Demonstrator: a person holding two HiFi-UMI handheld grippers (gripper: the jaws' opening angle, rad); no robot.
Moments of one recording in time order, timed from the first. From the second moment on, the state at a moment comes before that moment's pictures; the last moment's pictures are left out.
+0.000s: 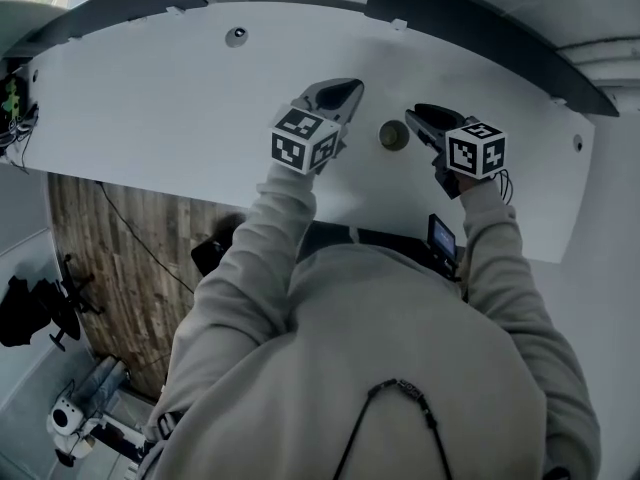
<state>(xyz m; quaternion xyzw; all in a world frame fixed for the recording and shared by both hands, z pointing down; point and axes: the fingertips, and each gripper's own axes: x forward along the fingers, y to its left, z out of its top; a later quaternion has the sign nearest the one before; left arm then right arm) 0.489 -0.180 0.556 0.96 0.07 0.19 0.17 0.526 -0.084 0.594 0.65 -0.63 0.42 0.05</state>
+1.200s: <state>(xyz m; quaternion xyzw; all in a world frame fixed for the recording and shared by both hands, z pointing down) 0.452 -0.138 0.629 0.95 0.07 0.24 0.21 0.507 -0.048 0.693 0.64 -0.57 0.50 0.11</state>
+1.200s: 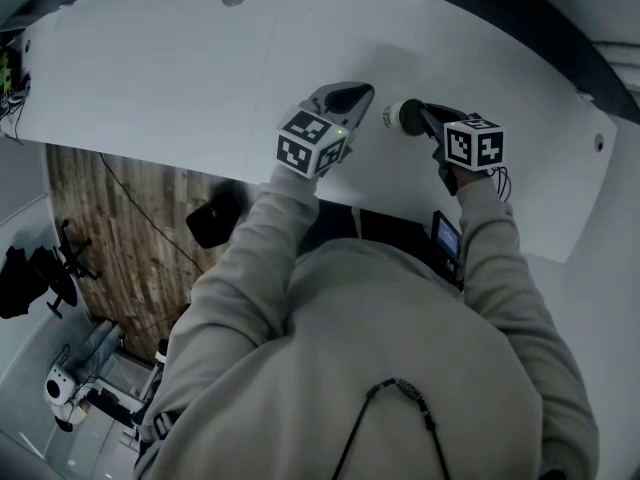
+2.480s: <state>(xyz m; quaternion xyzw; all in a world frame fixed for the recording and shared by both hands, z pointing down) 0.498 -0.141 0.404 0.99 0.09 0.11 0.06 0.586 -0.051 0.401 0.75 -0.61 0.25 0.05</state>
